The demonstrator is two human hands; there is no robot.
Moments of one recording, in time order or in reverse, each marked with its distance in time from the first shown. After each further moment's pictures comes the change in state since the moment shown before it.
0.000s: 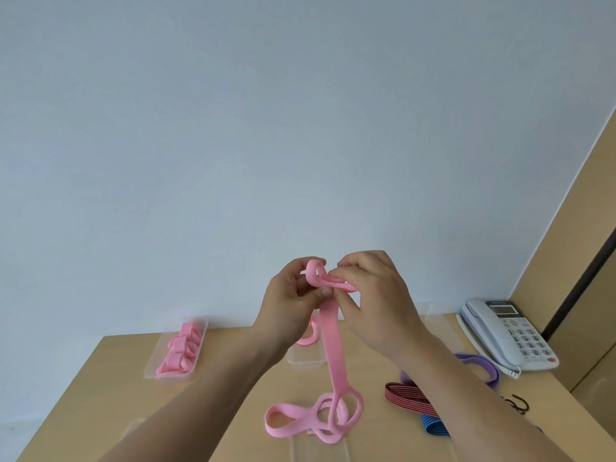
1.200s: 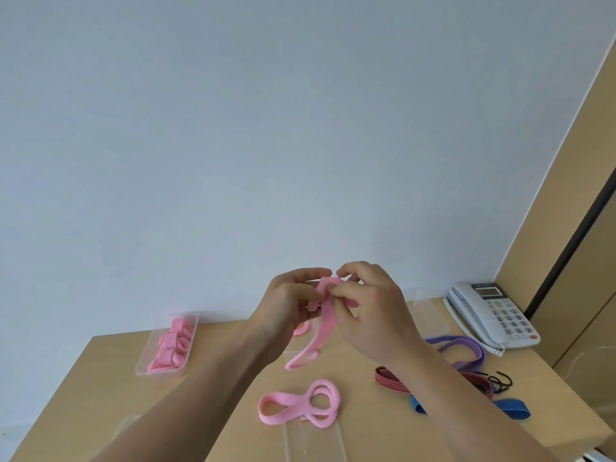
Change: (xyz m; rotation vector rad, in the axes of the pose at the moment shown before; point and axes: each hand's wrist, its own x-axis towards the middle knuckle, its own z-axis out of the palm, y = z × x) left_hand -0.007 0.001 0.010 -0.228 -0.210 -0.254; right_hand -0.036 0.005 -0.001 0.066 0.017 0.060
